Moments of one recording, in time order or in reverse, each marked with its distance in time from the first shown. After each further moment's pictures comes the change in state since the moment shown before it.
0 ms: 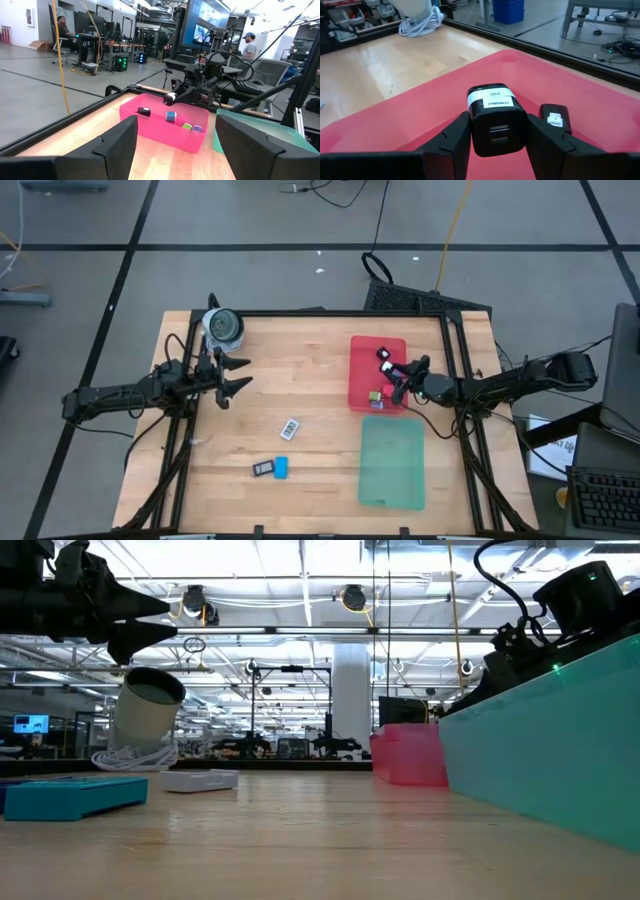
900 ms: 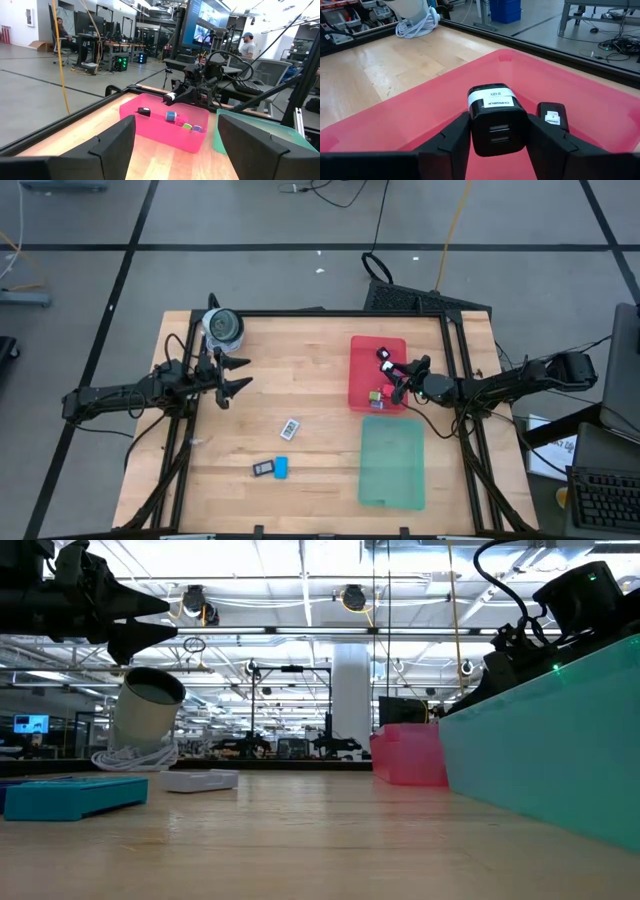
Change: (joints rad) left arm 0.000 0.000 0.000 0.000 0.000 0.000; right arm 0.000 0.000 0.000 -0.007 0.014 0.022
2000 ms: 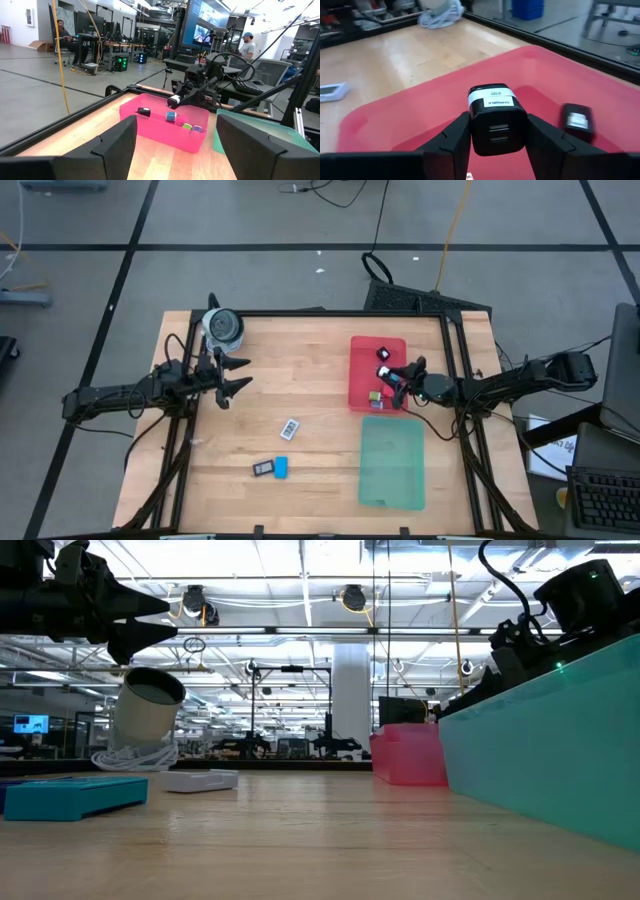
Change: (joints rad) left arm 0.000 0.000 0.000 0.000 0.000 0.000; right arm 0.001 0.000 0.001 0.012 -0.105 -0.064
